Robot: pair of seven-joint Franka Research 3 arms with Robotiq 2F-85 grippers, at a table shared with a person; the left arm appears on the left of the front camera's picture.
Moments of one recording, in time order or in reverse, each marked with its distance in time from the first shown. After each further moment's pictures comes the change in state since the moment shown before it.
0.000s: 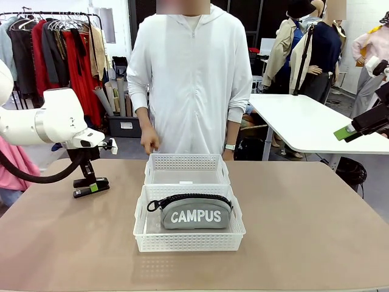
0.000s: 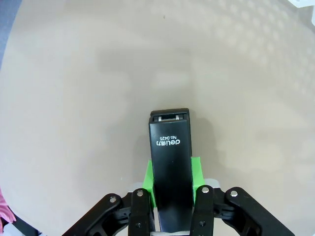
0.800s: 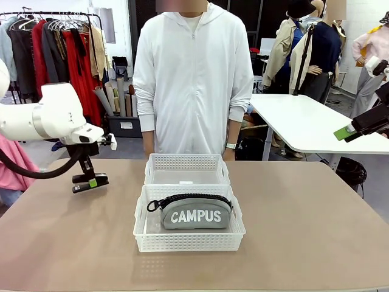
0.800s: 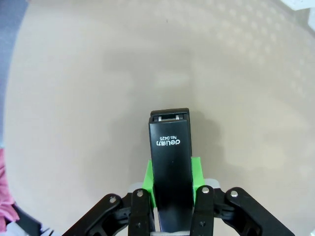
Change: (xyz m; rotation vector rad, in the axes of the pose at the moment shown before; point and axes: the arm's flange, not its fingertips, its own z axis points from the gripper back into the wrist) left arm 0.001 -0.002 0.022 0.022 -0.005 -0.008; right arm 0.000 0.000 0.000 0.000 0.000 0.000
